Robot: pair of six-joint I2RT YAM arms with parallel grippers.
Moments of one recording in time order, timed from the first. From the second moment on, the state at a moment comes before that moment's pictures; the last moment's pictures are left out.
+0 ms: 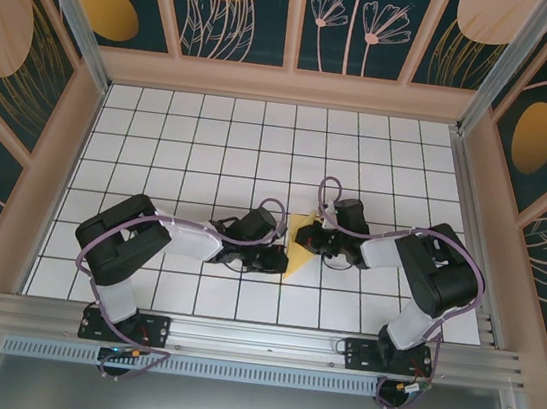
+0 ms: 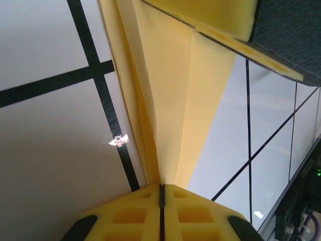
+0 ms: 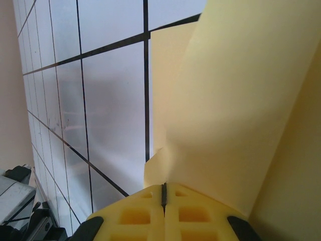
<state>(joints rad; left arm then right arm) -0.92 1.77 0.77 0.09 0.41 -0.89 0.49 1.69 0.53 0.35 -0.59 0.78</state>
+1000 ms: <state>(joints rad) -1.01 1.54 0.75 -0.18 0.27 -0.83 0.49 1.69 0.52 0.35 -0.60 0.78</state>
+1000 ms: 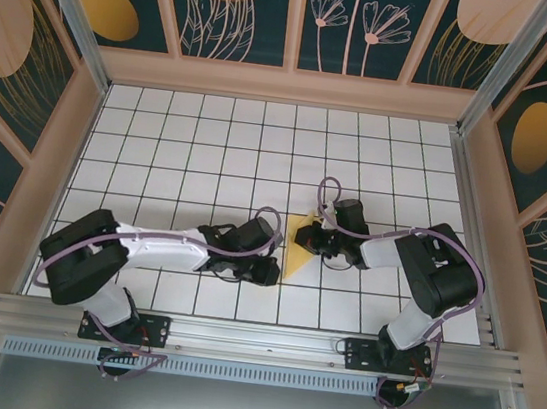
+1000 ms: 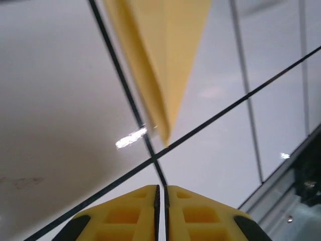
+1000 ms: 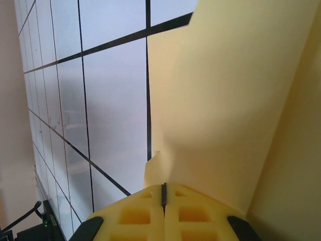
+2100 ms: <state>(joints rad) -0.96 1.78 0.79 0.24 0.31 -1.04 0.49 1.69 0.52 0.36 -0.60 0.78</state>
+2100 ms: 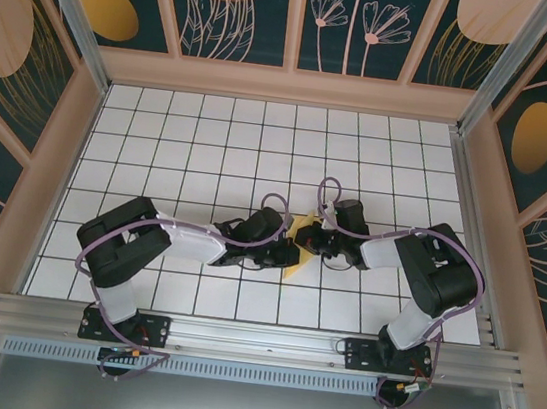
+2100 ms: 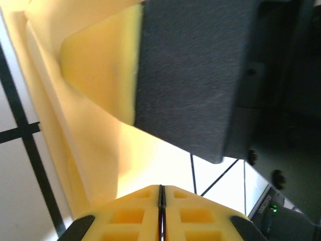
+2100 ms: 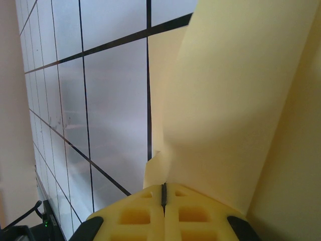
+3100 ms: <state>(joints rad) -0.98 1.62 0.68 0.05 0.30 -0.97 0.49 1.69 0.52 0.36 -0.60 0.78</state>
